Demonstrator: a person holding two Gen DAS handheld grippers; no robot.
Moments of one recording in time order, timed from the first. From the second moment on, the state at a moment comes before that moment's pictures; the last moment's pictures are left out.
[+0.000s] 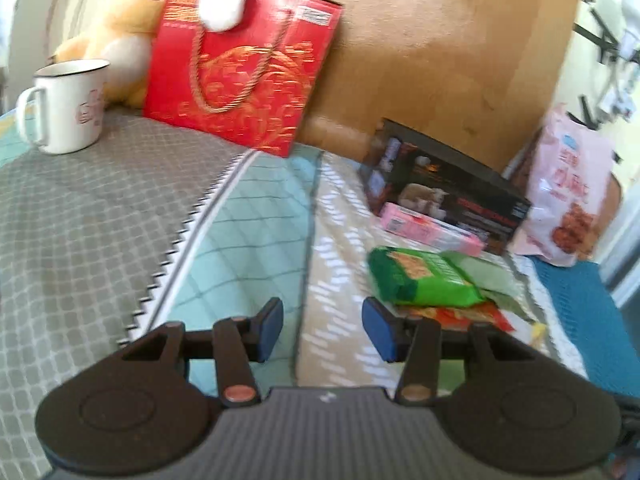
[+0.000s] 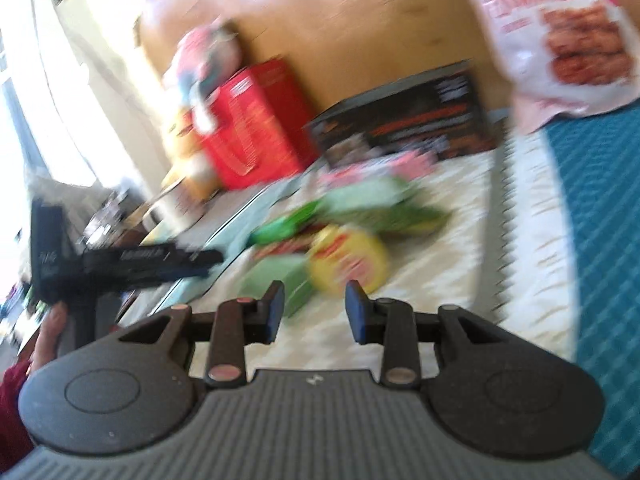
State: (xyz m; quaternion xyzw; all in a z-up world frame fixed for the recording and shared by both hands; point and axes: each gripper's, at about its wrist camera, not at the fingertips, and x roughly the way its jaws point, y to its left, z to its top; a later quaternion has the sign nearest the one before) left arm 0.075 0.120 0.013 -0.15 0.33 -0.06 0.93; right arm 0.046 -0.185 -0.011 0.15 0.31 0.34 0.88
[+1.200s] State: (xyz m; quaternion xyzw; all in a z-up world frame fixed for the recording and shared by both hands) left arm -0.026 0.069 0.005 -0.18 0.42 -0.31 0.84; right arm -0.051 -0.228 -0.018 0.11 0.37 0.38 0.84
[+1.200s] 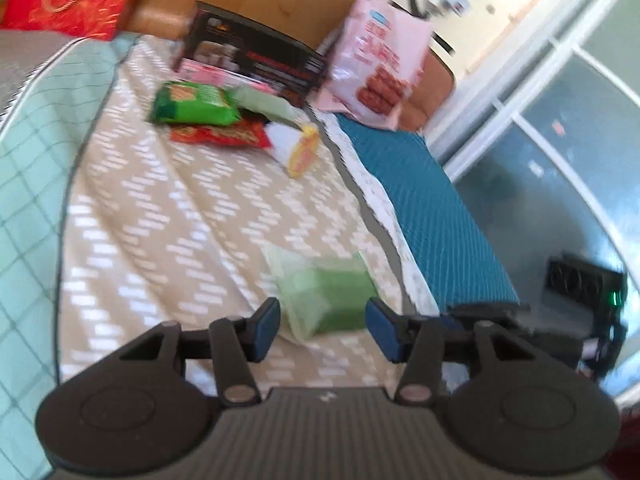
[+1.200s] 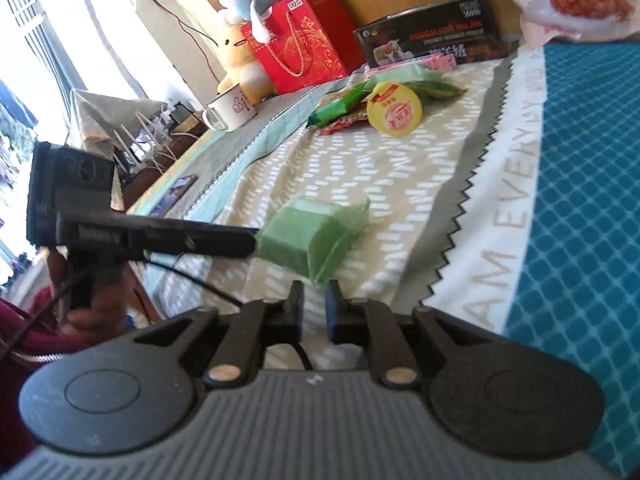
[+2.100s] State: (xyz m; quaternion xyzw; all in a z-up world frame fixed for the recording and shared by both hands) left arm -0.060 0.083 0.009 -0.11 0.44 -0.28 0.85; right arm -0.054 -0.148 -0.015 -0.07 0.32 0.48 0.81
